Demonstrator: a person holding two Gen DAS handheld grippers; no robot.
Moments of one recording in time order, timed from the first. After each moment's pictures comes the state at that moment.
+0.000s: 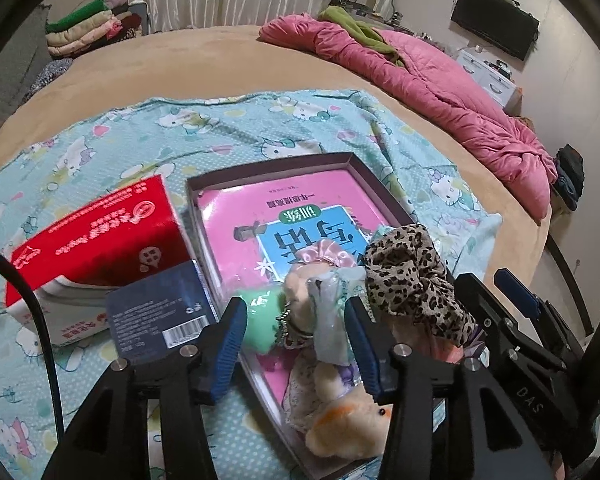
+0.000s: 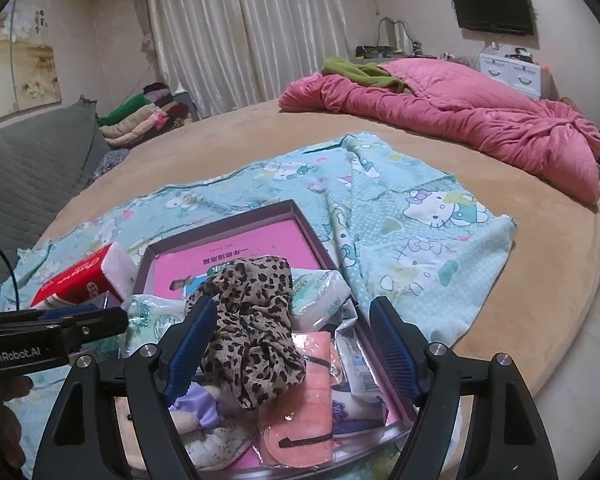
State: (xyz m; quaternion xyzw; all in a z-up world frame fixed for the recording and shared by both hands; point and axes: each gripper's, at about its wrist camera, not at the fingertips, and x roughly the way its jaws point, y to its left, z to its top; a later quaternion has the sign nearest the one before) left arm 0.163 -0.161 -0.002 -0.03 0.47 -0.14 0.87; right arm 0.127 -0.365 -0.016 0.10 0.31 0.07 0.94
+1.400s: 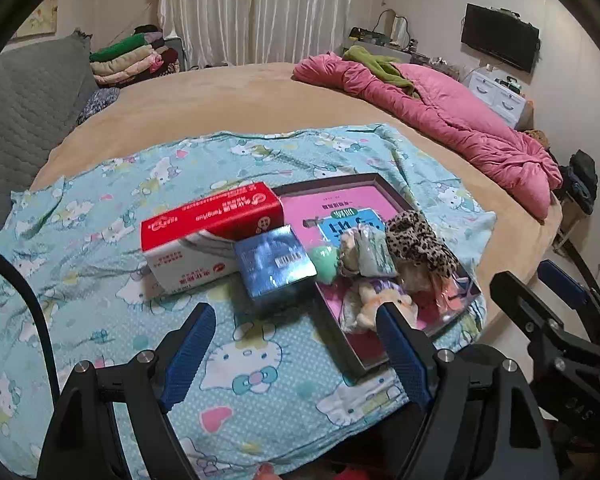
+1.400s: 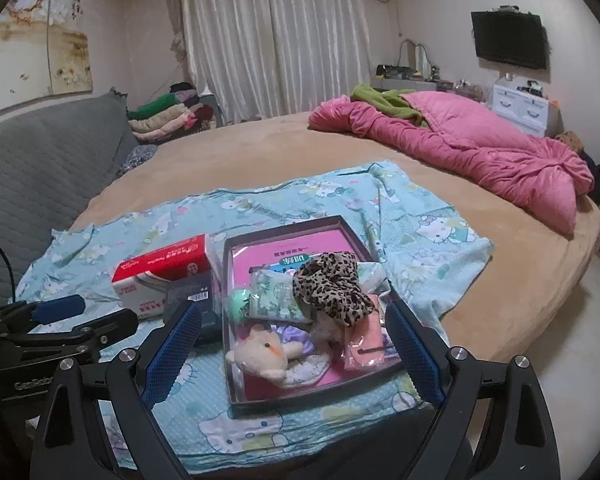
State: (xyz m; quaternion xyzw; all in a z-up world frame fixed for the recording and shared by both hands) left arm 0.040 -0.095 0.065 -0.01 0.42 -0.08 0.90; right arm 0.008 -0.309 0.069 0.06 0.30 0.09 0.95
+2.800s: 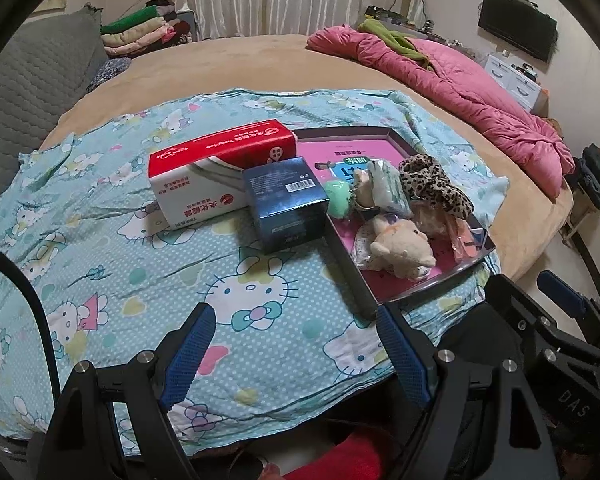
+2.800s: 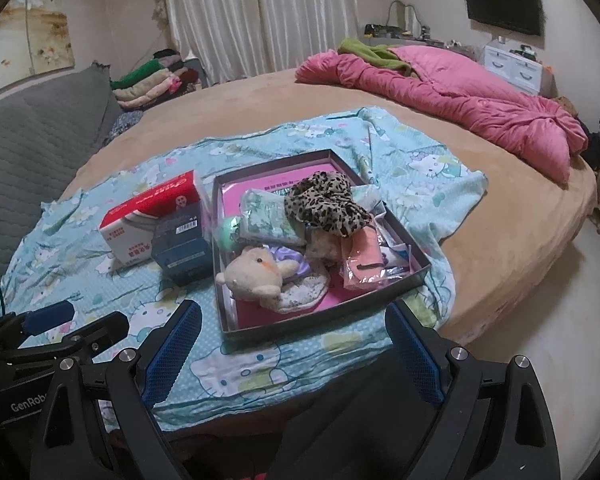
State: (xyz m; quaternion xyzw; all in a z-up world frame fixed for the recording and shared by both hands) left arm 0.009 -0.092 0.023 -0.02 0.47 -0.06 0.88; right arm -0.011 -0.302 0.023 0.07 0.37 0.07 0.92
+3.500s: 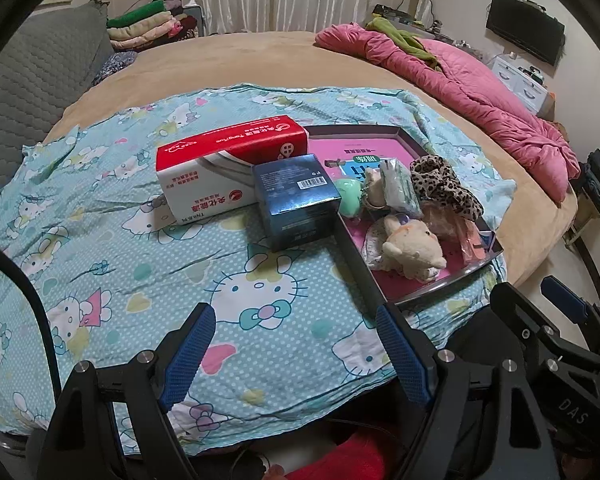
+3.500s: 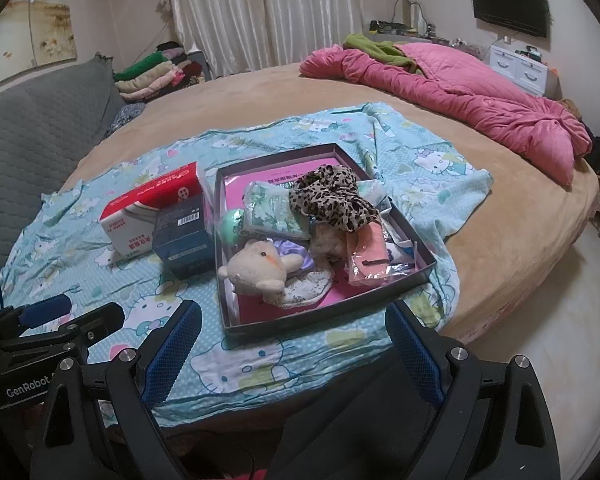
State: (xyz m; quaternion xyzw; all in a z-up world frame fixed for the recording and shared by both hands) left arm 0.013 -0.086 0.021 -0.02 0.47 -0.05 0.88; right arm -0.009 -0.298 0.021 0.07 0.38 0.08 0.92
